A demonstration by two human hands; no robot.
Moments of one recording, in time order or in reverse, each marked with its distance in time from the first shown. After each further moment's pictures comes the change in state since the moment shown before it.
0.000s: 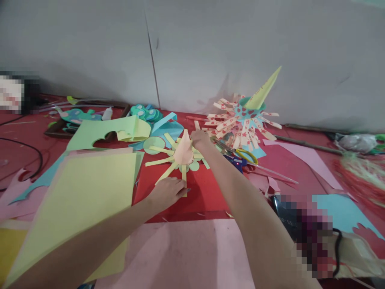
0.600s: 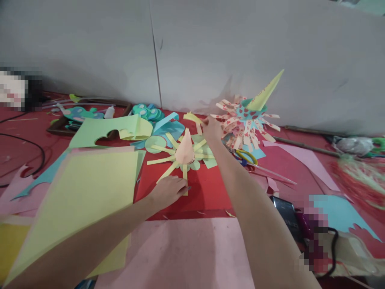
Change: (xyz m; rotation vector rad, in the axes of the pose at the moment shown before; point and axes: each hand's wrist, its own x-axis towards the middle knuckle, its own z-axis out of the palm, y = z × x) left_hand 0.000 0.002 -0.007 -0.028 -0.017 -0.015; right_hand -0.002 0.034 -0.016 0.599 0.489 0.185
